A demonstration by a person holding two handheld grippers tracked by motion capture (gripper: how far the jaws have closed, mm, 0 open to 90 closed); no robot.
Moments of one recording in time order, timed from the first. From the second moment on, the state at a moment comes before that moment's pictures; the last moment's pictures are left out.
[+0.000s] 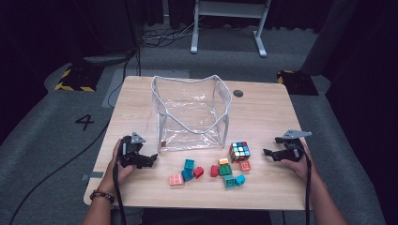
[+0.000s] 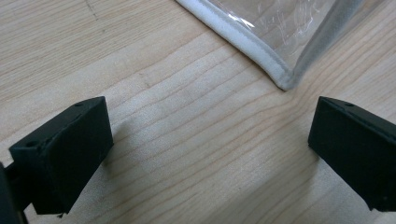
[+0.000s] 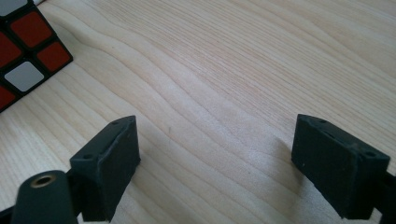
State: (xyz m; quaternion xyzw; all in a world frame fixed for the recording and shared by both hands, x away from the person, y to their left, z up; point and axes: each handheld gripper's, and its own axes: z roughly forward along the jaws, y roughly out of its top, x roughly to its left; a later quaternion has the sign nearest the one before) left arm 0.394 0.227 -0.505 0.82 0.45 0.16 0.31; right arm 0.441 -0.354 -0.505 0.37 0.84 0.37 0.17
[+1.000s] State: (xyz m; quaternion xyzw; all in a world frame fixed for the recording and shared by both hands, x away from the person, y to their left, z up) left arm 0.401 0.218 -0.469 0.81 0.43 0.19 0.35; right arm 0.441 -0.285 -0.417 0.28 0.83 0.45 0.18
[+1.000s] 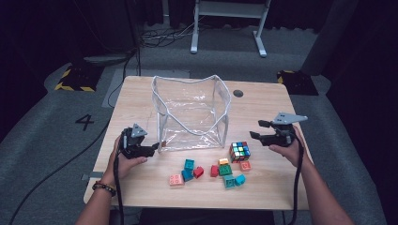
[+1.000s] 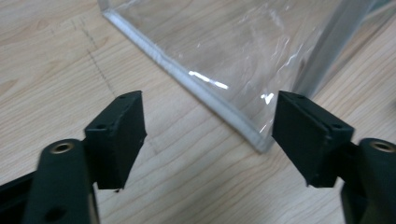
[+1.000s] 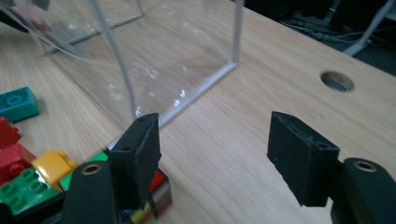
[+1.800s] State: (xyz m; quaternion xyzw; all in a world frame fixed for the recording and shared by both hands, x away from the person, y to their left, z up) left arm 0.407 0.192 -0.457 0.83 0.35 0.17 0.40; right arm 0.454 -0.189 -0.425 0.19 0.87 0.41 0.18
